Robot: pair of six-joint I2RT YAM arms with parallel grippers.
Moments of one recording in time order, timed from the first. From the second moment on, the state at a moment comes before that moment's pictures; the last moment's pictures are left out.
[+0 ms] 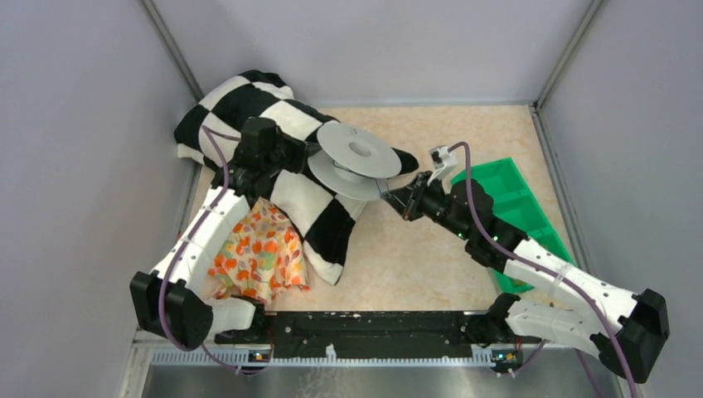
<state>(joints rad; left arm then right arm) -0.31 1.27 1.20 -0.38 0.10 -1.37 0.81 0.95 0.74 0.09 0.00 0.63</state>
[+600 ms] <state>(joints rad) -0.32 1.30 1.24 -0.42 0.08 -1.28 0.90 0.91 0.86 -0.14 0.21 0.42</state>
